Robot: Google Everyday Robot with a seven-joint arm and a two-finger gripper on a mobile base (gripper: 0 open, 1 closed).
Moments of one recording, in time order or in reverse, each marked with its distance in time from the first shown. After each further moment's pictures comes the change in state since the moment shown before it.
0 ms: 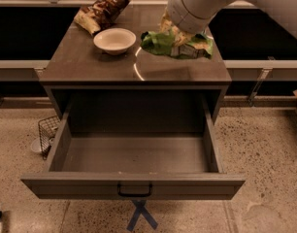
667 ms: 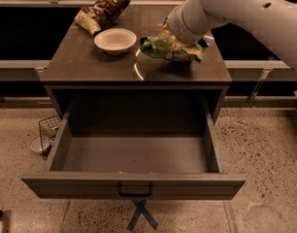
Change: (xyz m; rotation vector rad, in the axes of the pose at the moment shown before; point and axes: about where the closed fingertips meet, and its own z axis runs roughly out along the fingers) arm 0.028 0.005 0.076 0.116 -0.034 0.020
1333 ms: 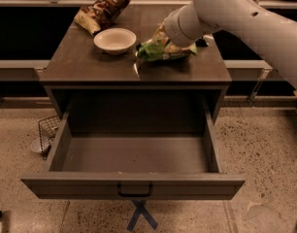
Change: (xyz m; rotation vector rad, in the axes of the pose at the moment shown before) arm 0.008 -0.001 0.036 0.062 -0.023 0.045
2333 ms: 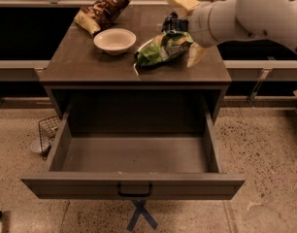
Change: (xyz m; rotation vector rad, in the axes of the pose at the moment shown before) arm 0.004 0.000 -0.075 0.191 0.044 0.255
